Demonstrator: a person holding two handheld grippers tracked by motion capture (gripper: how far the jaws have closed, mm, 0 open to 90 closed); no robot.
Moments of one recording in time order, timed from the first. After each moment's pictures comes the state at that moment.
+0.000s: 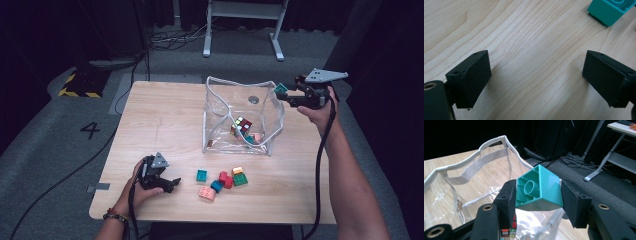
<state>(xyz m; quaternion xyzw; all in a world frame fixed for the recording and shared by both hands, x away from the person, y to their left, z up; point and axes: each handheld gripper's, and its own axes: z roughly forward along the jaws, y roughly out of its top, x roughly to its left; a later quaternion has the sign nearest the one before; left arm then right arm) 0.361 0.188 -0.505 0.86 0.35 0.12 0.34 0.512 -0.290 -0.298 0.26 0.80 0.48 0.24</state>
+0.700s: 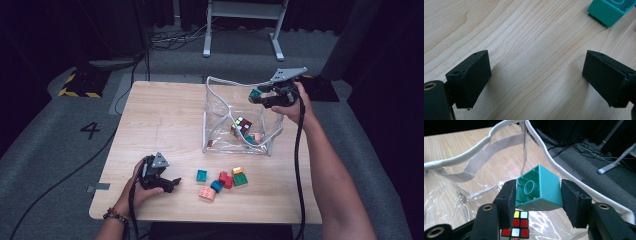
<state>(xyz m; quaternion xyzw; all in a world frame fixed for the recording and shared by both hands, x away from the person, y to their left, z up) 0.362 0.188 -0.504 0.87 0.35 0.12 0.34 0.539 -0.222 -0.315 0.21 0.86 0.42 0.21</state>
